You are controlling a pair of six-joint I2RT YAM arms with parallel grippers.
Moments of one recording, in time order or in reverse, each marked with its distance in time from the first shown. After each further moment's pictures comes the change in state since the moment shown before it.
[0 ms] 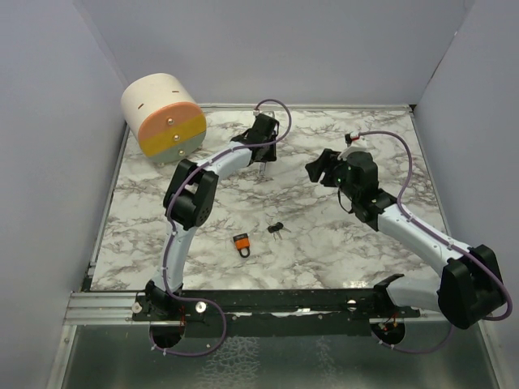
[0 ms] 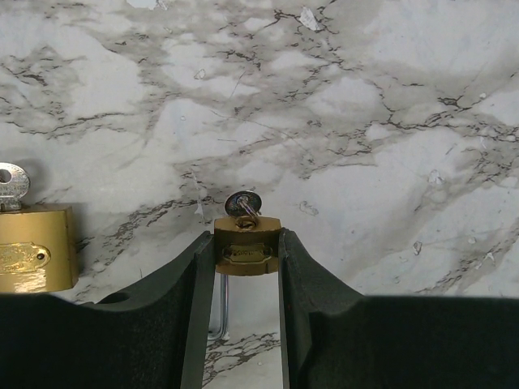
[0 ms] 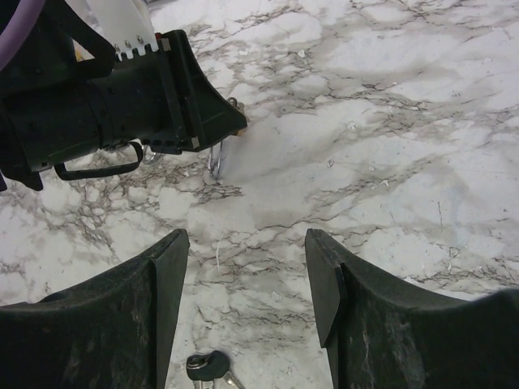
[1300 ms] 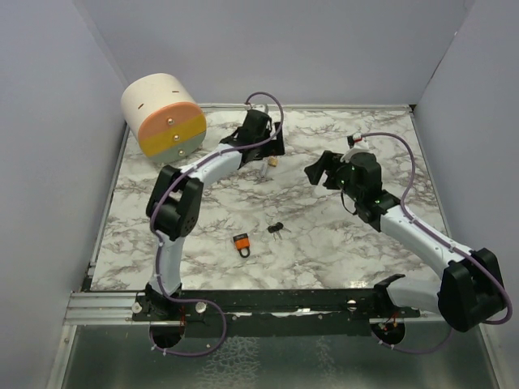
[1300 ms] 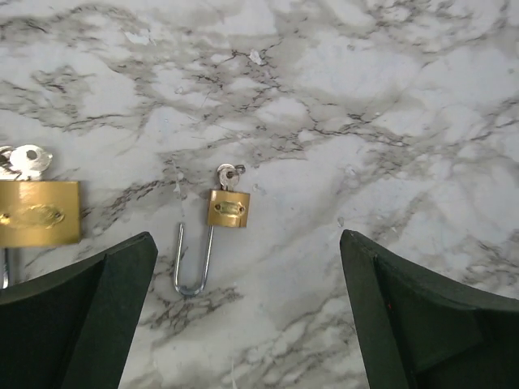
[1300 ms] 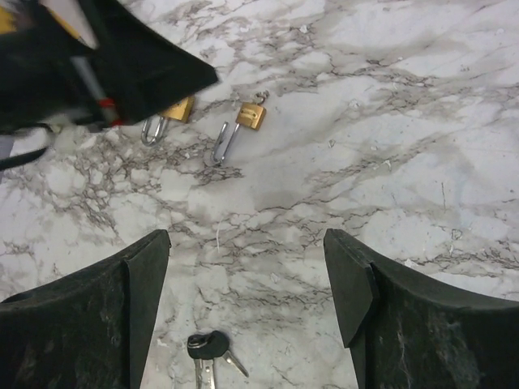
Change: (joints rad) left arm 0.006 -0.126 -0.119 0.084 0.046 -0.071; right arm -0.027 -0.021 -0.023 -0.023 -0.053 0.016
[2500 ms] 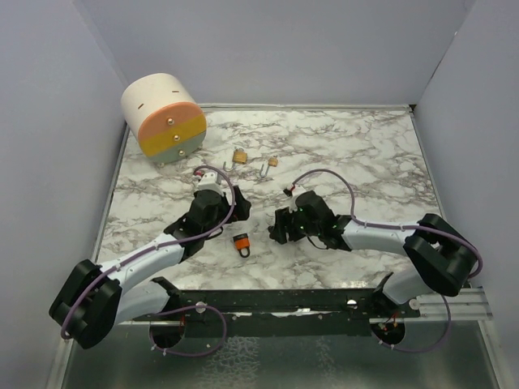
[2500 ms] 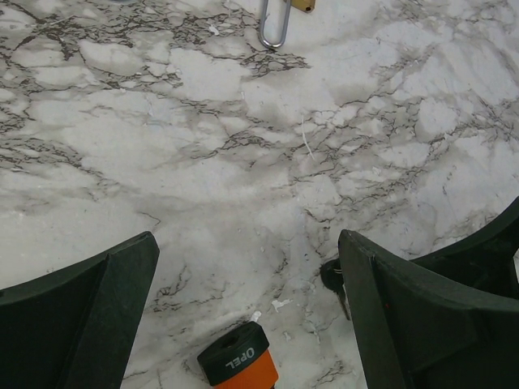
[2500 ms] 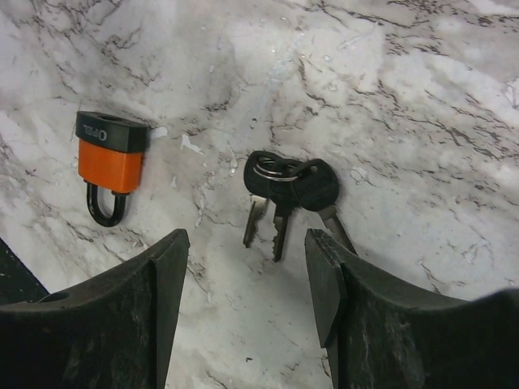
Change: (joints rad) left arm -0.105 -1.020 -1.214 0.402 -0.130 -0.116; right arm 0.390 0.260 -0.136 0.031 -0.141 -0.040
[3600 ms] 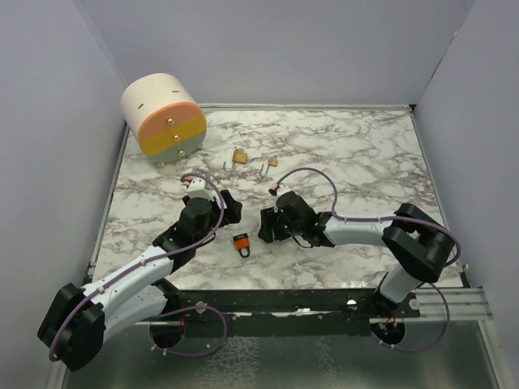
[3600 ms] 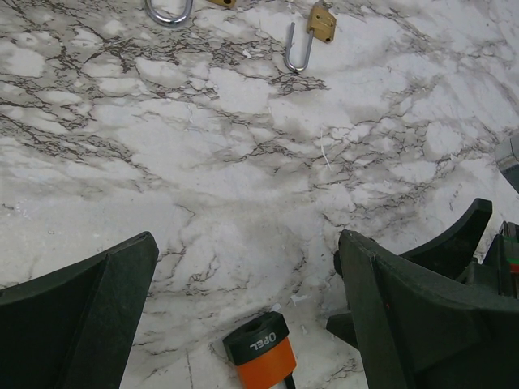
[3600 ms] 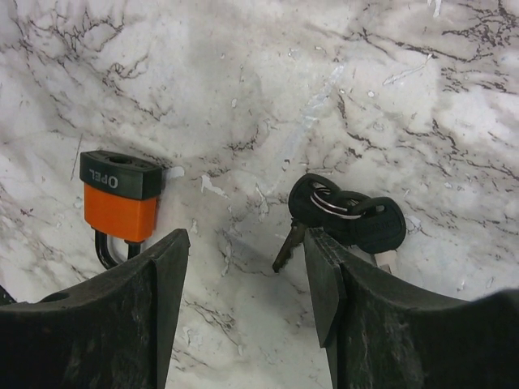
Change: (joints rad) left arm 0.000 -0.188 -0.077 -0.061 -0.089 0.003; right arm 0.097 0.154 0.137 -0.022 0.112 0.061
